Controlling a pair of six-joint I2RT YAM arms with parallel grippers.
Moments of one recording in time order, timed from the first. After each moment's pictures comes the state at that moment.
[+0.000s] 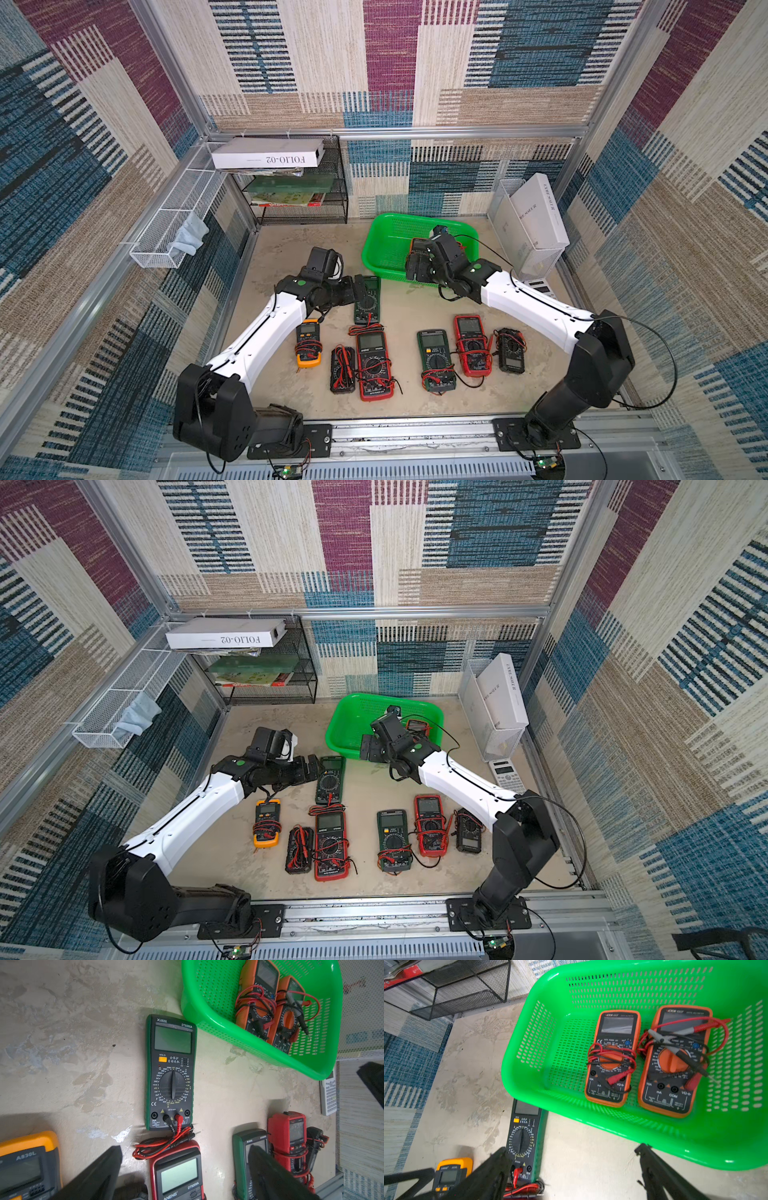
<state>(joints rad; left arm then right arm) -0.32 1.37 1.08 -0.66 0.21 -0.52 0.72 1.60 1.30 -0.43 0.22 0.63</state>
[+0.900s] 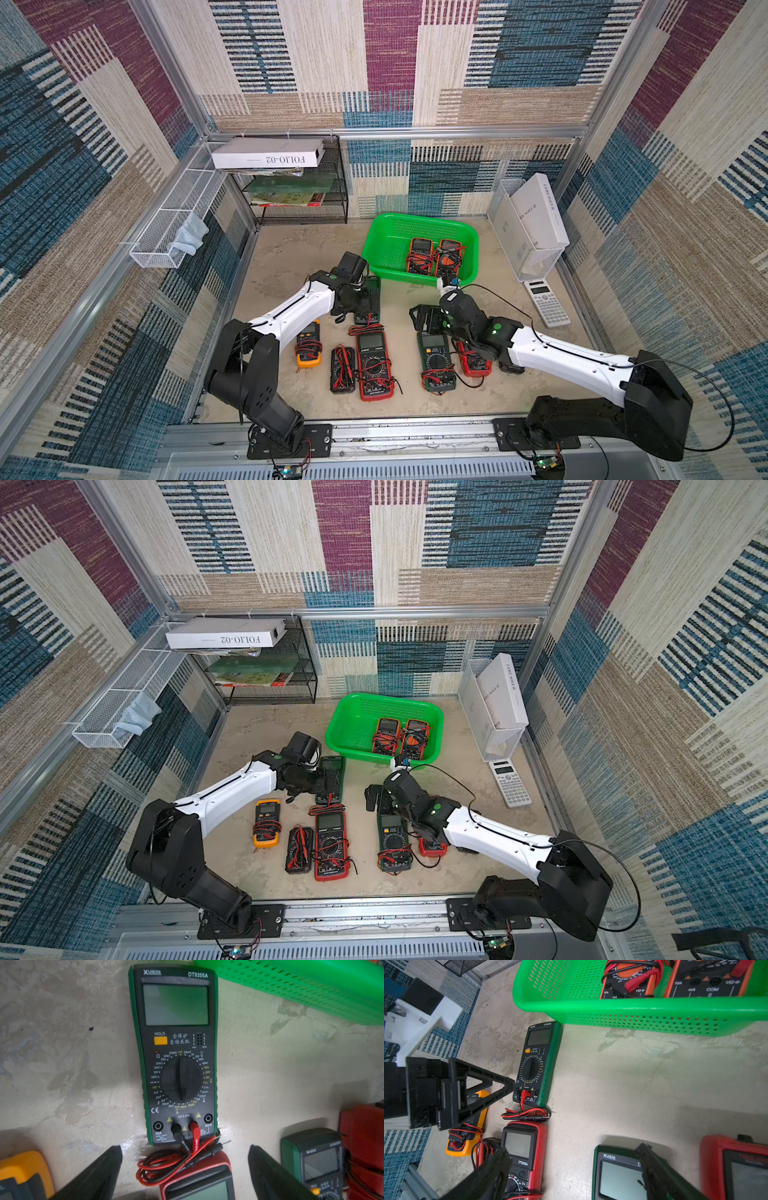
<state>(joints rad) -0.44 1.61 1.14 -0.69 0.06 -0.44 0.88 1.28 0.76 -0.16 0.19 0.76</state>
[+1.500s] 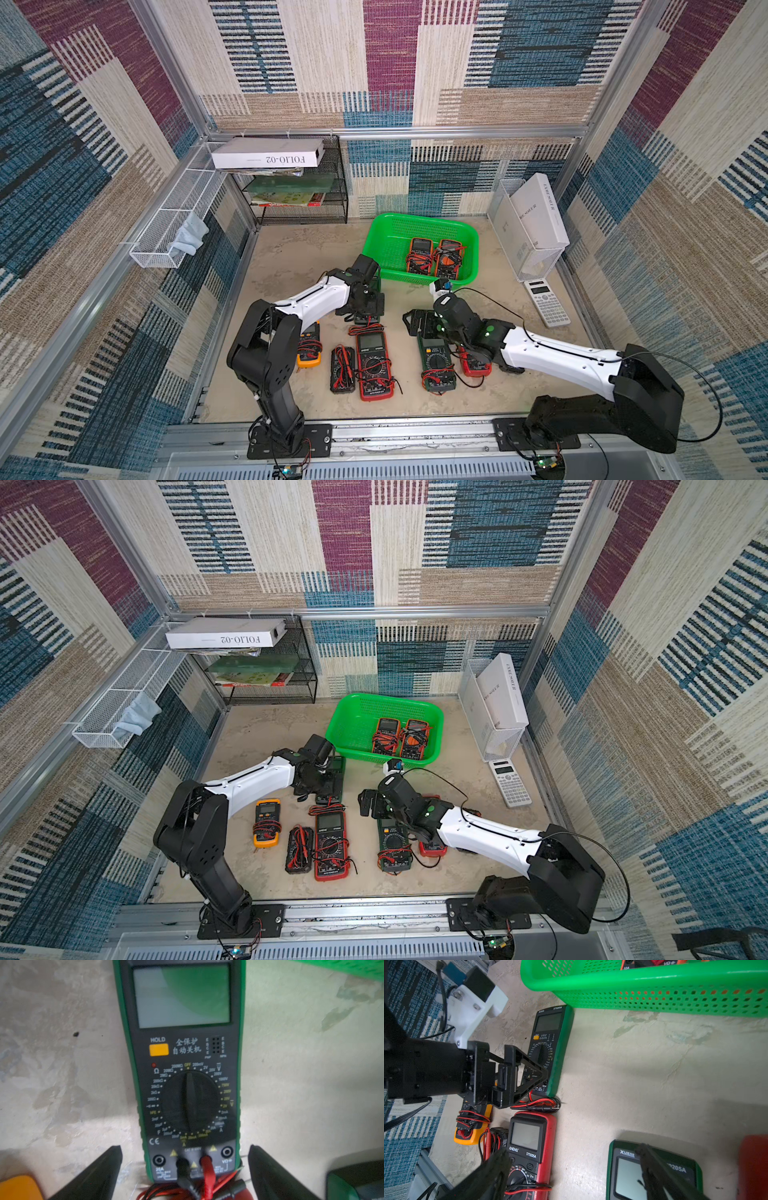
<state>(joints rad) -0.48 1.77 1.20 -0.68 -0.03 -0.43 0.91 1.32 0.75 -0.12 0.15 0.78</state>
